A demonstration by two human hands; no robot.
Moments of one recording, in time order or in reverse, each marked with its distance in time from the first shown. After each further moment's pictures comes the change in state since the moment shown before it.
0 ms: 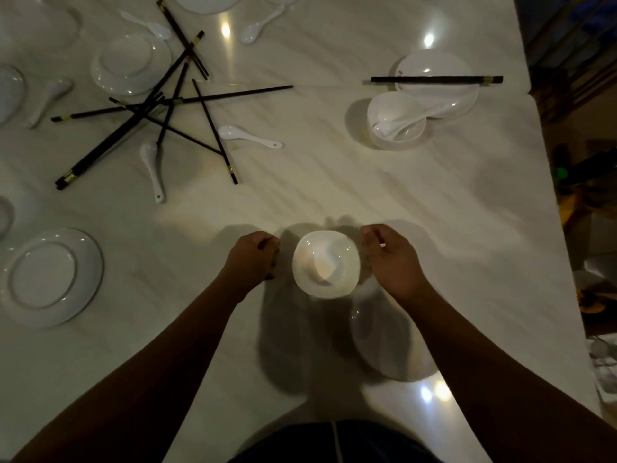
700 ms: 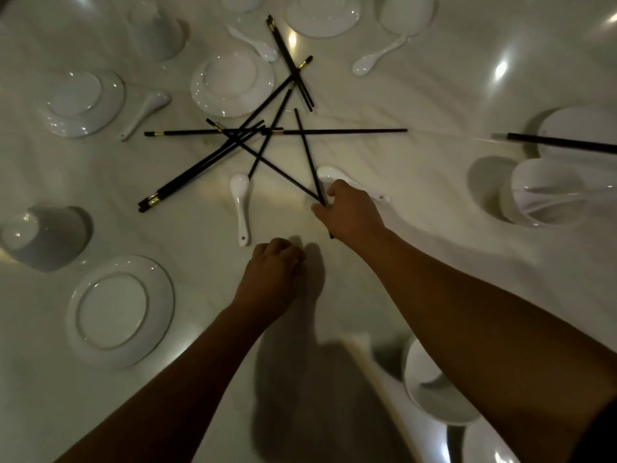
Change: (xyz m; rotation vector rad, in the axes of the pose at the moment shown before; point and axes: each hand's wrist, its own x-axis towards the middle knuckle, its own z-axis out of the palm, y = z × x) left_hand 0.078 -0.026 -0.116 0.717 0.153 0.373; right_hand 0.161 -0.161 0.192 -0.443 -0.190 -0.296
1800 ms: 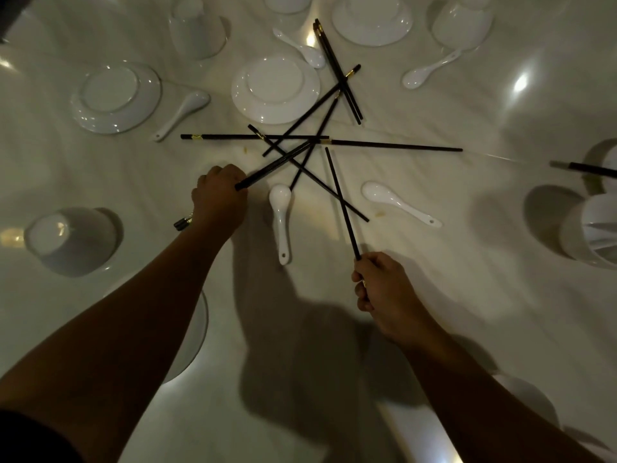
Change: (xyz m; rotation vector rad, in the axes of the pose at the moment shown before) left_hand 0.109 -0.133 -0.088 -0.034 0.359 -0.344; right_hand -0.056 -0.024 0.041 0.905 -0.079 0.516
